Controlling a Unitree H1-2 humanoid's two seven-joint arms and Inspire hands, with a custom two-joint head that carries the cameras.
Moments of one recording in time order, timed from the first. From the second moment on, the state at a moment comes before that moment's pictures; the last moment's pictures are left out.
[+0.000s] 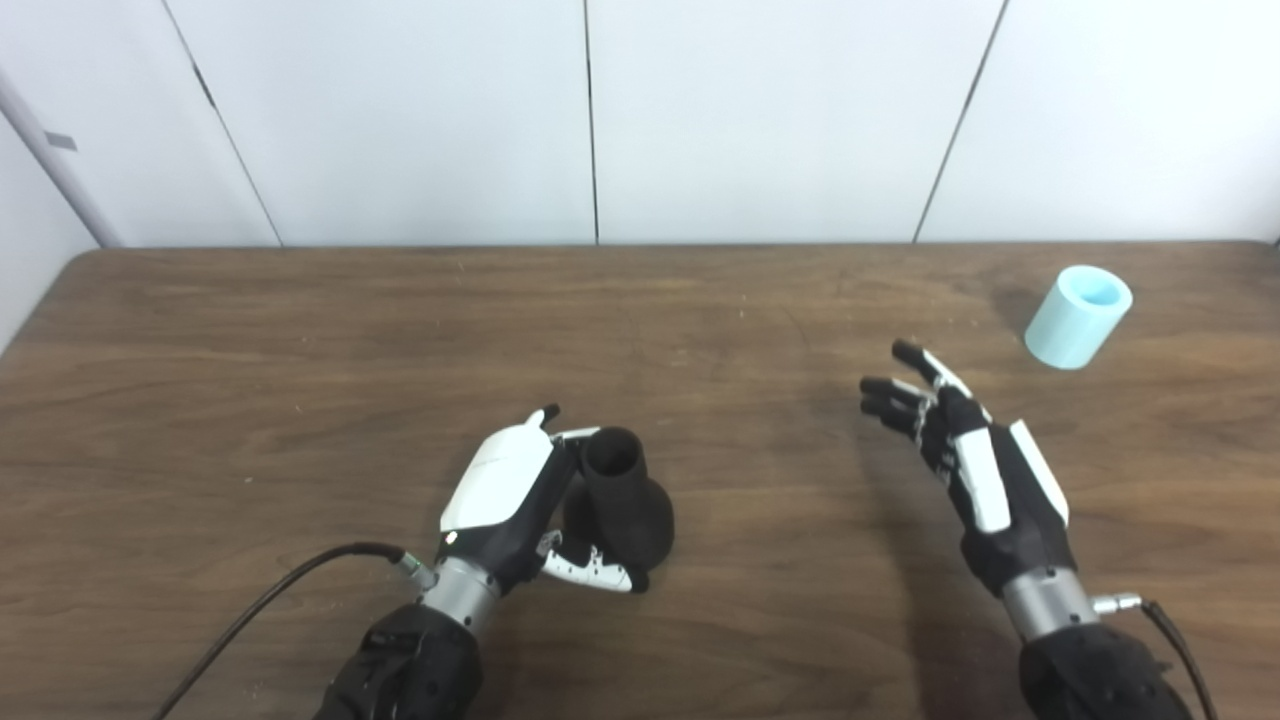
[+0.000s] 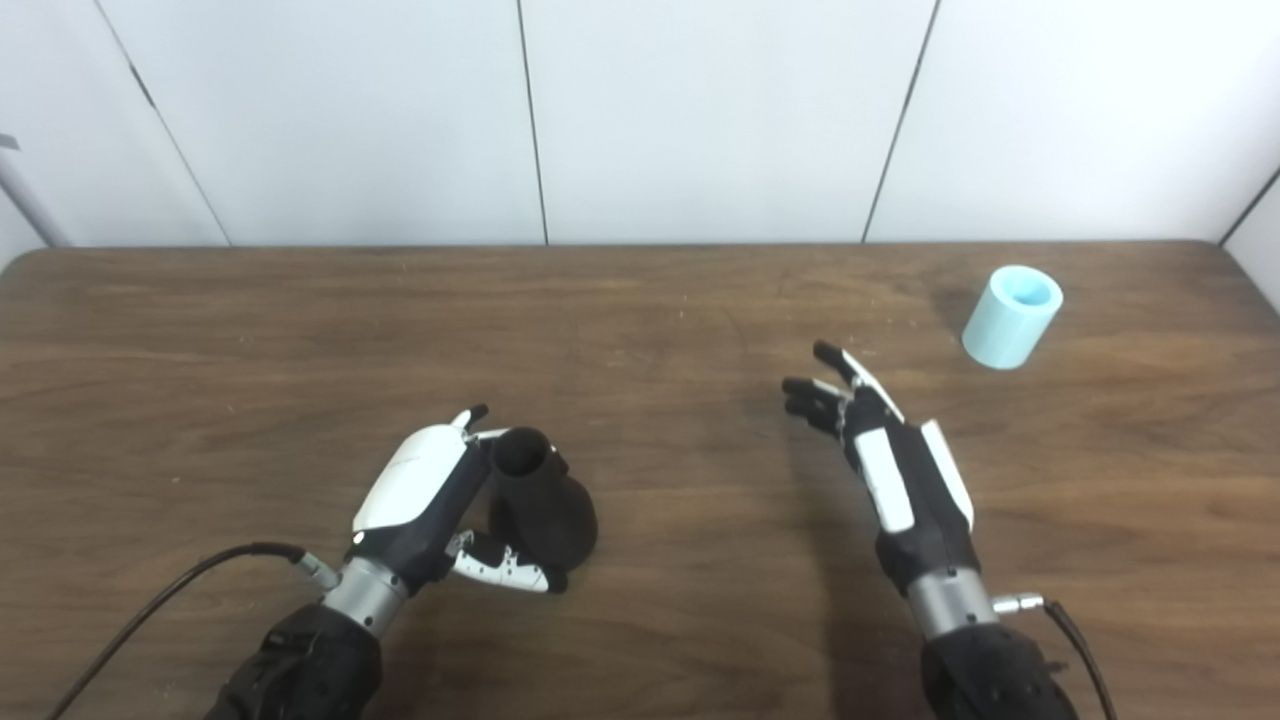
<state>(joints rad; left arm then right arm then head) -0.06 0.22 -0.42 -0.35 0.74 0.27 -0.21 0.06 -0.11 -0.03 -0.42 0.00 0.31 0.08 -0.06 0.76</state>
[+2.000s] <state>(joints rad) -0.02 0.16 -0.51 -0.25 0.74 0.11 -0.13 -0.38 -0.62 -0.09 -0.23 -0.27 0.44 0.10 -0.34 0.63</state>
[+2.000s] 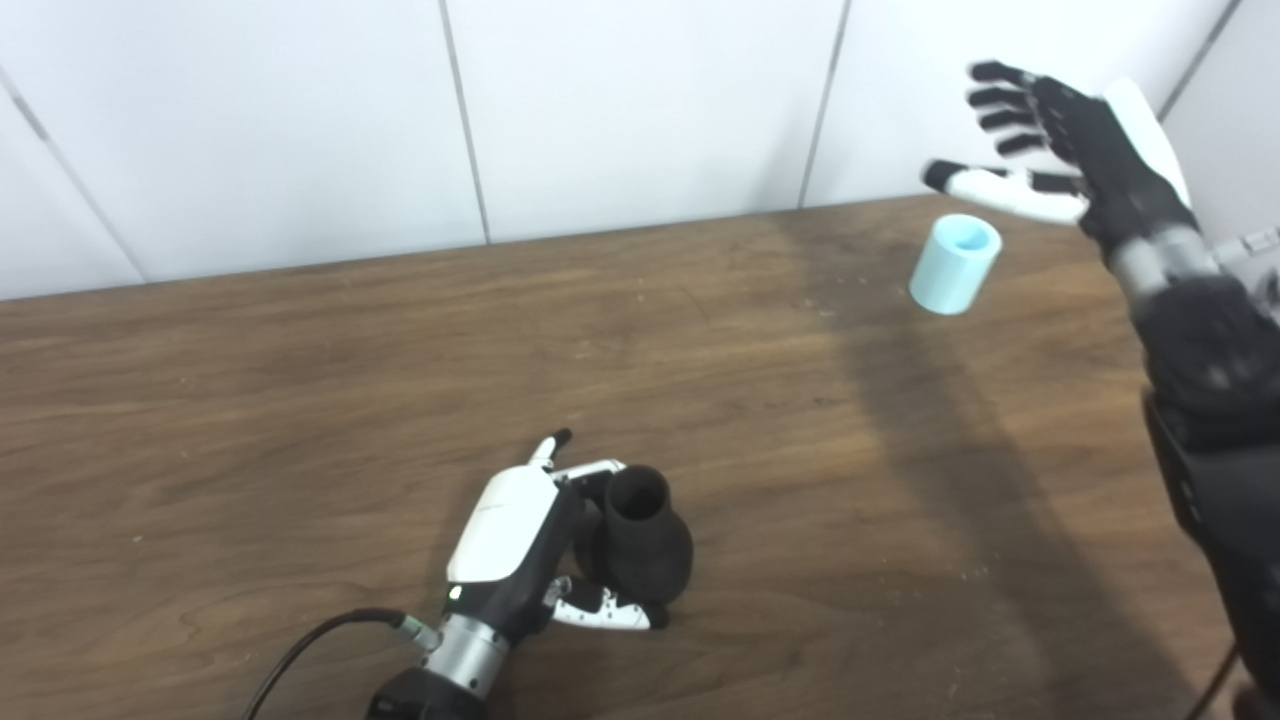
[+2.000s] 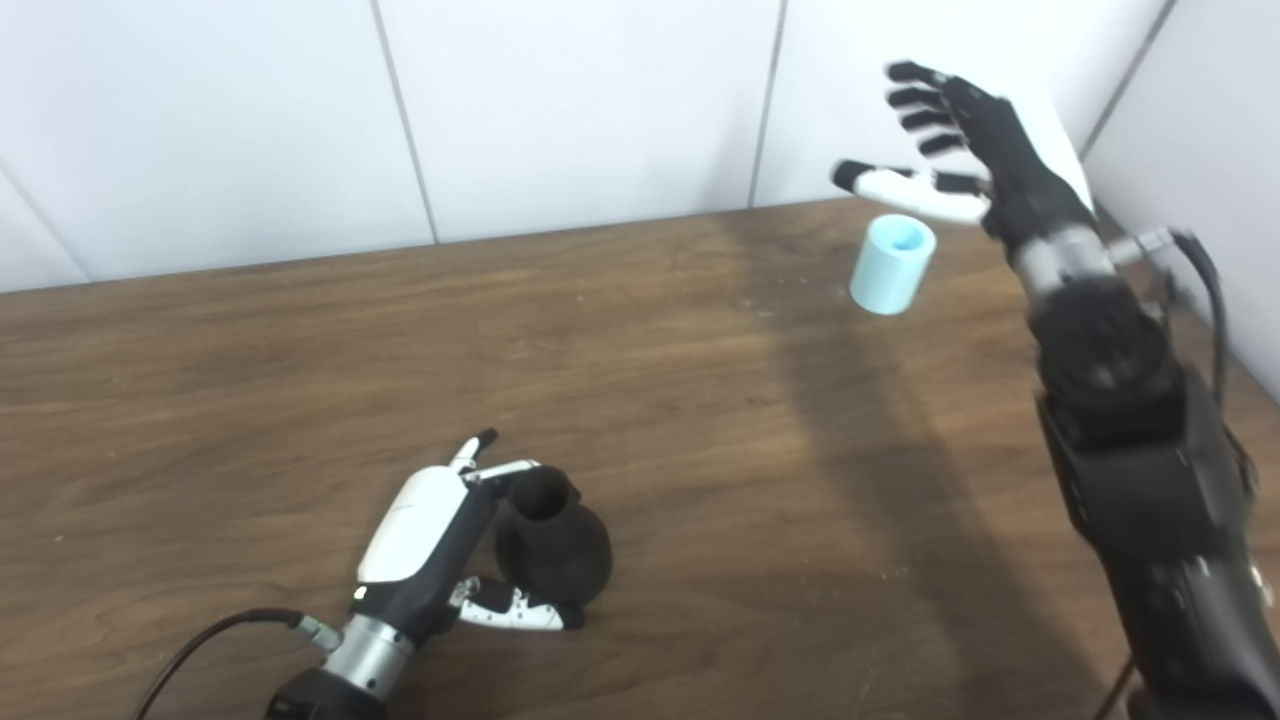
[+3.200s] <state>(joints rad) -0.04 0.19 -0.46 -0.17 0.66 -0.03 -0.09 -0.63 -0.69 0.22 0.24 -0.66 0.45 0.28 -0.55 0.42</state>
